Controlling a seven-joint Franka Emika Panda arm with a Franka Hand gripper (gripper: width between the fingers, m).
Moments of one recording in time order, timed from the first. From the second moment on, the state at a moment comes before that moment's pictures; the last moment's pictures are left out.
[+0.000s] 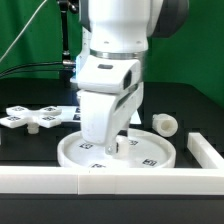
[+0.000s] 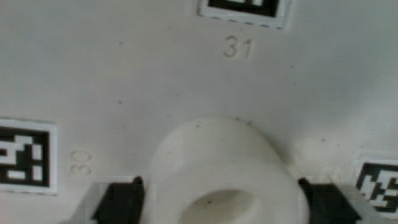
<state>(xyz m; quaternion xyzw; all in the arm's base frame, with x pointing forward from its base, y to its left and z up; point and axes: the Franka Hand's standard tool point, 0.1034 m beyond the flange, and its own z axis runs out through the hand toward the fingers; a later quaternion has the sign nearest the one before) 0.564 0.007 0.018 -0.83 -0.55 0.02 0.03</state>
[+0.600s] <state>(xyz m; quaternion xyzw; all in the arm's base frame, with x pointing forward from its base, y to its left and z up) 0.565 0.030 0.018 -0.83 -0.55 0.02 0.03</state>
